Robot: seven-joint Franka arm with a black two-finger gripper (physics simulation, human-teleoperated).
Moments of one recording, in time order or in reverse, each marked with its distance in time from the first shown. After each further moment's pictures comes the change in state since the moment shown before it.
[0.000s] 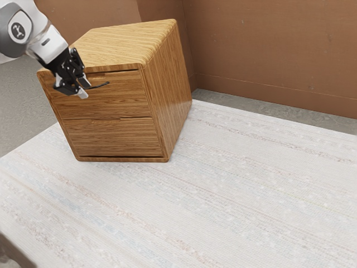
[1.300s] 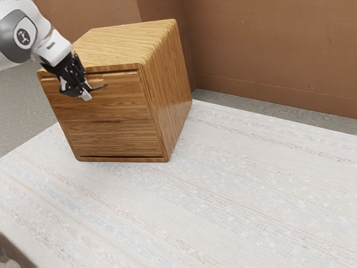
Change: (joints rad) arm 0.000 0.016 0.010 -0.024 -0.017 0.036 -0.077
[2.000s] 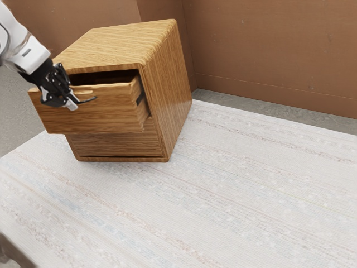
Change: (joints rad) arm -0.022 -0.216 0.004 -0.228 0.020 -0.008 -0.003
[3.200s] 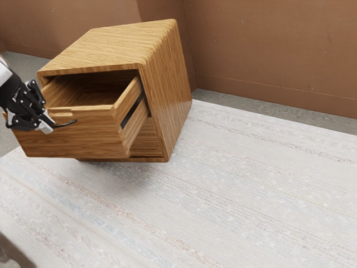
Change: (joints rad) arm 0.022 -0.339 -0.070 -0.309 0.080 -0.022 -0.017
